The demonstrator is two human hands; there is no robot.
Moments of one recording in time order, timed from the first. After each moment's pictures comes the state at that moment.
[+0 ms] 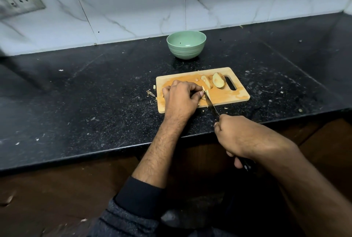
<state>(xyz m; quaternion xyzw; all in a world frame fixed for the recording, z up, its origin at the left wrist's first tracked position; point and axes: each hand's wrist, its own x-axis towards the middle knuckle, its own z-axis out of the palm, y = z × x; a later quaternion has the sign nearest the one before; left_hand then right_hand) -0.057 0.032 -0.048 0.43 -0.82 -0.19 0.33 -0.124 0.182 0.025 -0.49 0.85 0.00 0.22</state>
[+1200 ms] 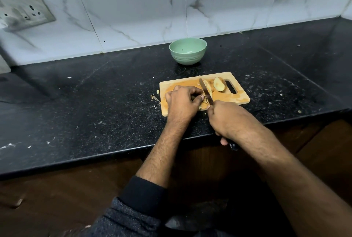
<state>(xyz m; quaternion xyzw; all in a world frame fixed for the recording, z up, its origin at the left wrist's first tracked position) -0.054 0.029 -0.049 0.43 -0.81 -0.21 0.33 -0.124 0.158 0.028 -0.47 0.86 -0.08 0.20</state>
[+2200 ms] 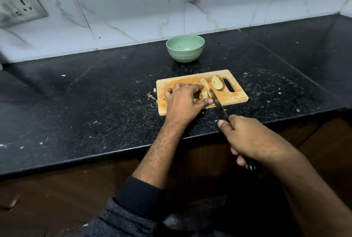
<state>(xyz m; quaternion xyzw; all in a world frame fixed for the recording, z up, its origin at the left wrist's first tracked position) -0.056 0.038 -0.044 0.41 -0.86 -0.15 0.28 -0.142 0.209 0.013 -0.43 0.83 -0.18 0.32</state>
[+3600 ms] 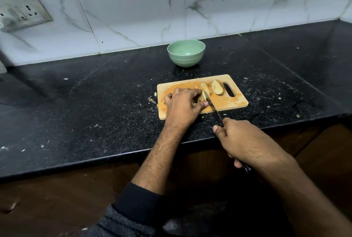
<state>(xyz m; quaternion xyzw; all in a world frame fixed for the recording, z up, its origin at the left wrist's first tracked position) -0.054 0.037 -0.043 0.41 -0.85 -0.17 0.28 -0.145 0.194 0.000 -0.50 0.84 -0.09 0.21</state>
